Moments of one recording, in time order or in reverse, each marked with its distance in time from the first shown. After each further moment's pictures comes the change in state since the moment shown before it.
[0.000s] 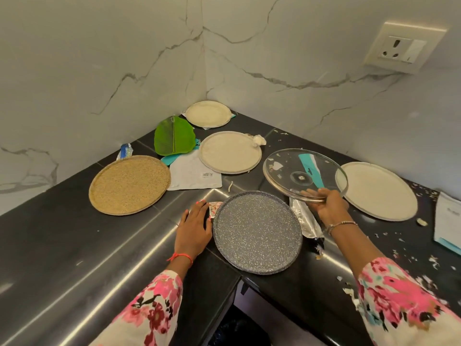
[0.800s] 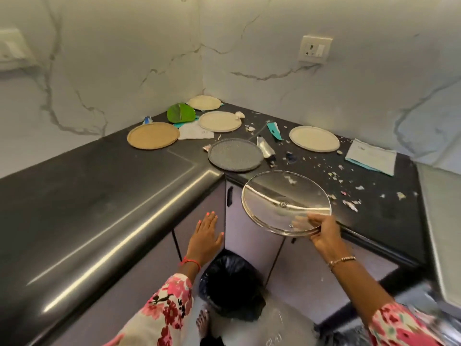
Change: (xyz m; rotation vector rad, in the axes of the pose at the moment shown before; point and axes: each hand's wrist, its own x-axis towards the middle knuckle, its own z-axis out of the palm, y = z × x) left_hand -0.354 0.074 -0.011 0.081 -0.189 0.093; right_hand -0.277 0.094 -0.317 -0.043 -0.195 0.005
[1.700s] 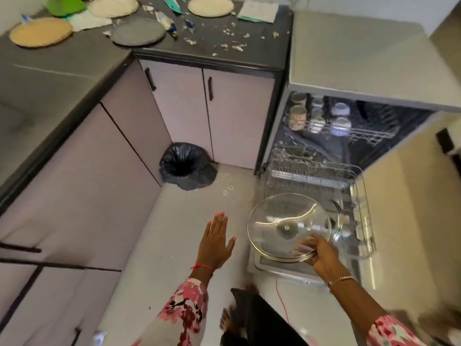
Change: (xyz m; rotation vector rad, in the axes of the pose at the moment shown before) left_hand -0.498 0.135 0.140 0.075 -0.389 0.312; right_hand -0.403 0.236 -0.411 0.183 0.511 0.311
